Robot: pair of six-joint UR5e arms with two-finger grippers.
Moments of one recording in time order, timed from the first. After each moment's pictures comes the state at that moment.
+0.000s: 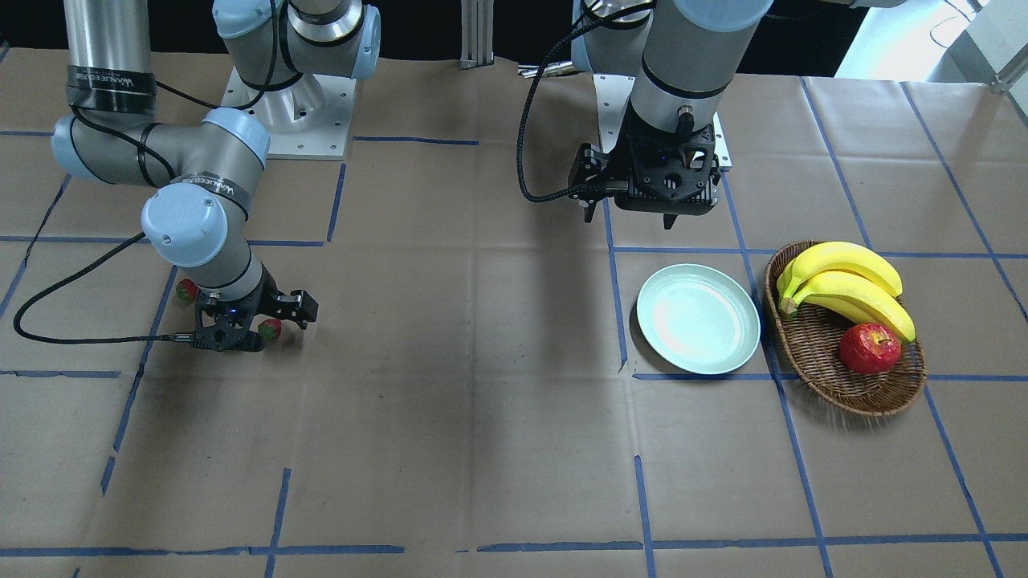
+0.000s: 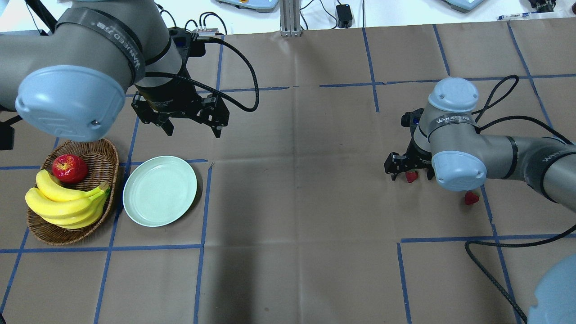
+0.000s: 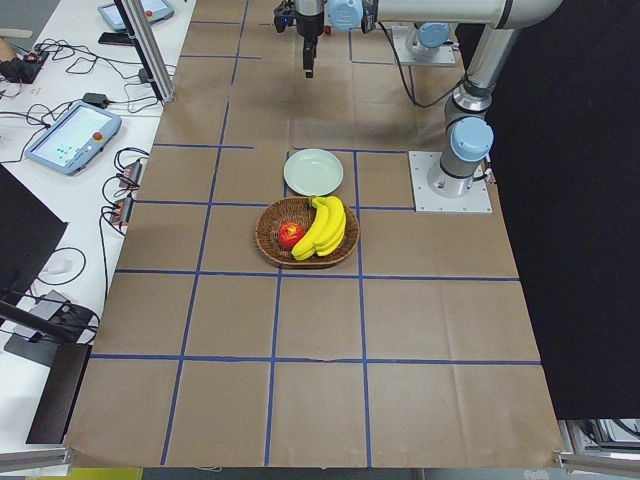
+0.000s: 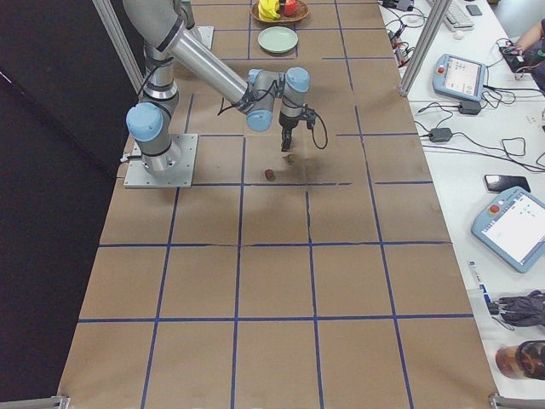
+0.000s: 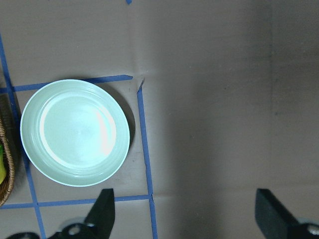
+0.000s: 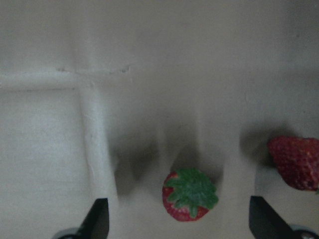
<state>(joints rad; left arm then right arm) -1.70 -1.60 -1.65 -1.50 1.58 -0.04 1.46 -1.28 2.09 -2.28 -1.60 -0.07</state>
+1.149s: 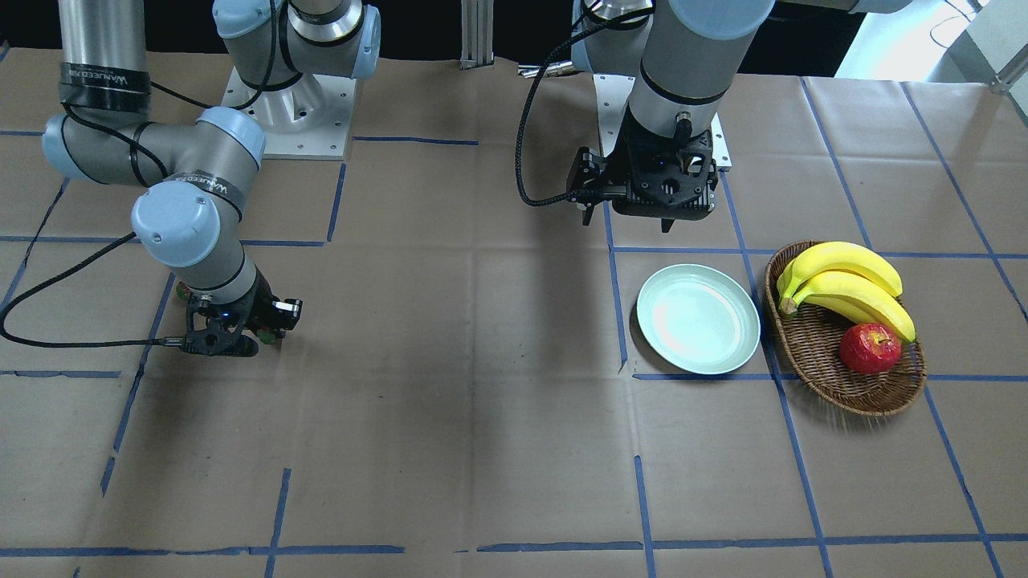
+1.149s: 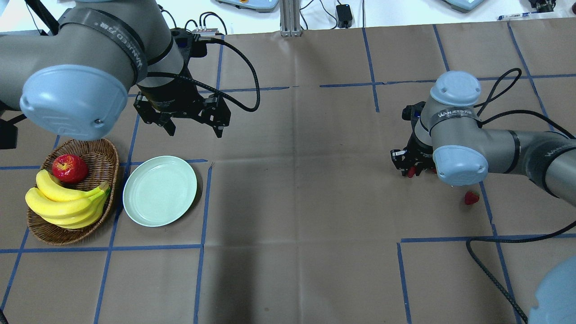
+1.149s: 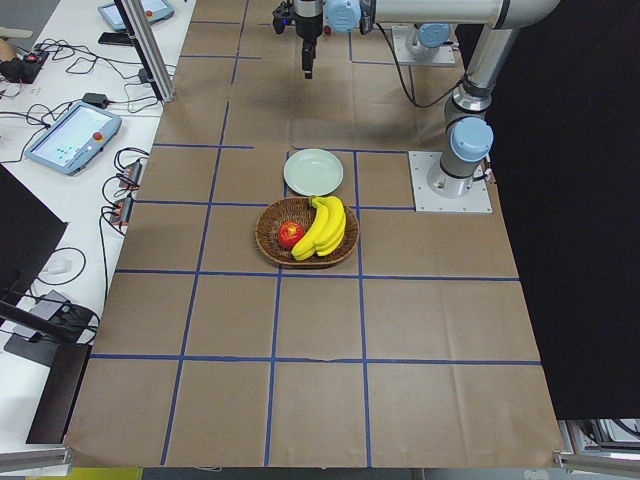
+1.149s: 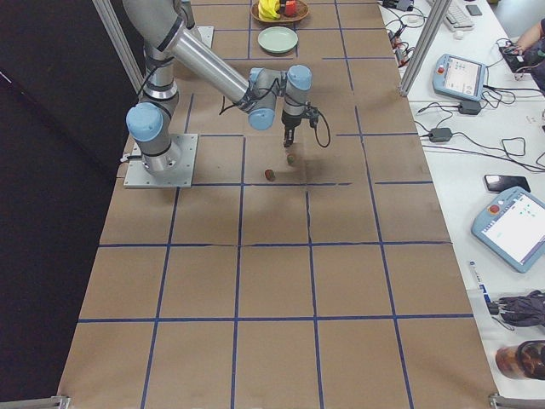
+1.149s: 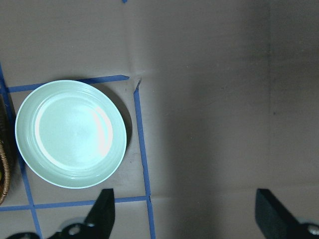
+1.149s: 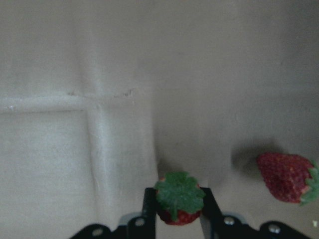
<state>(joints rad) -1.70 -1.60 -1.65 -1.49 1.57 -0.04 1.46 -1.29 2.04 -2.26 -1.60 -0.07</state>
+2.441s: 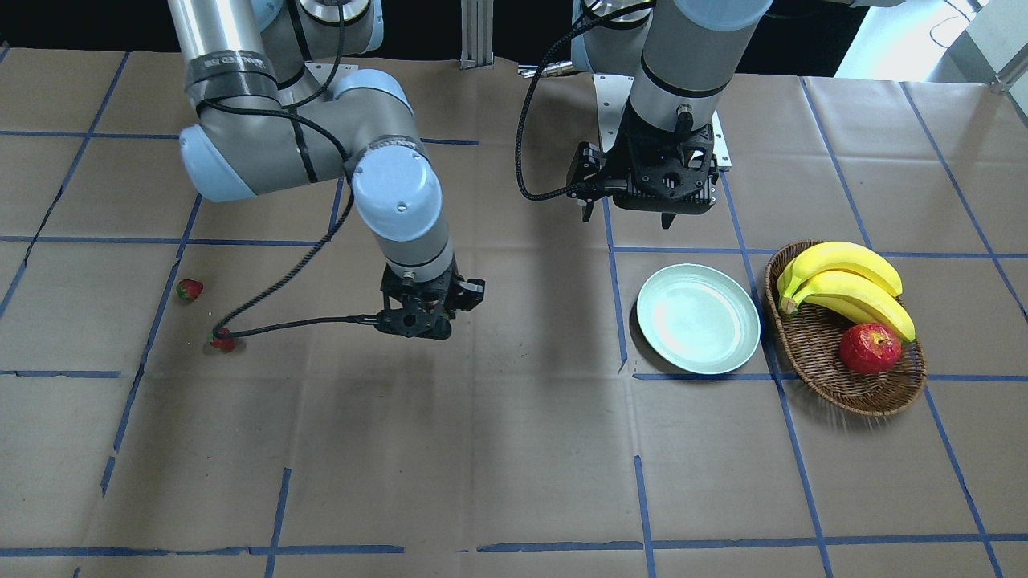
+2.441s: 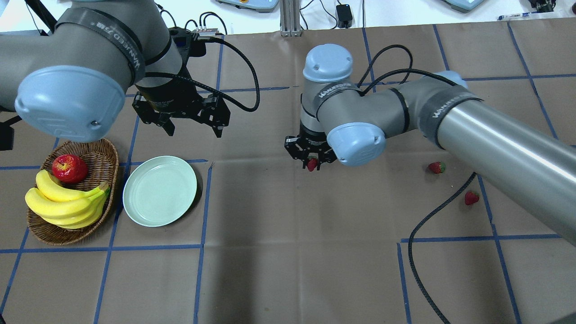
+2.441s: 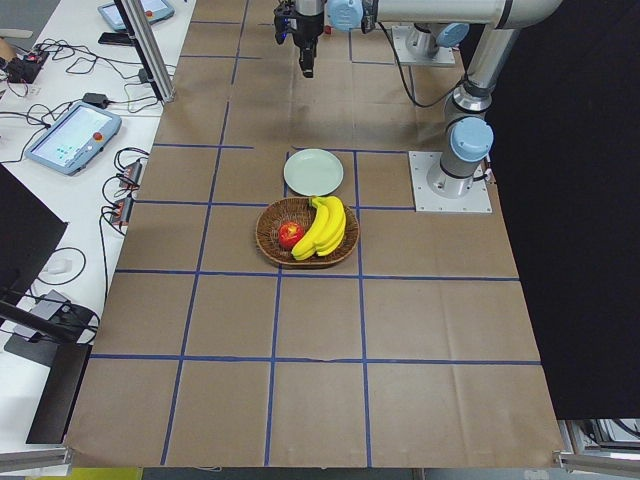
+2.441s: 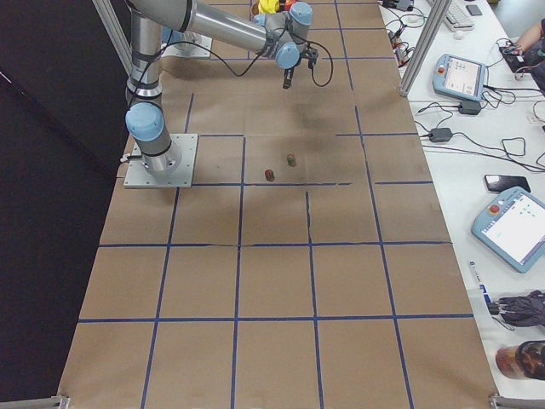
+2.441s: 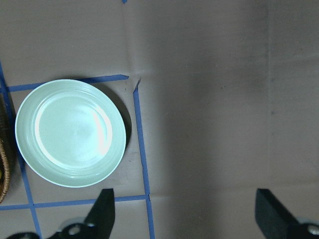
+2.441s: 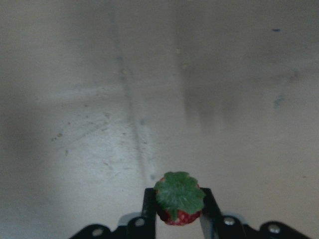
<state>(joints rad) -1.70 -1.59 -1.65 -1.50 1.57 -0.04 1.92 -1.17 1.71 -2.04 -1.46 0.48</state>
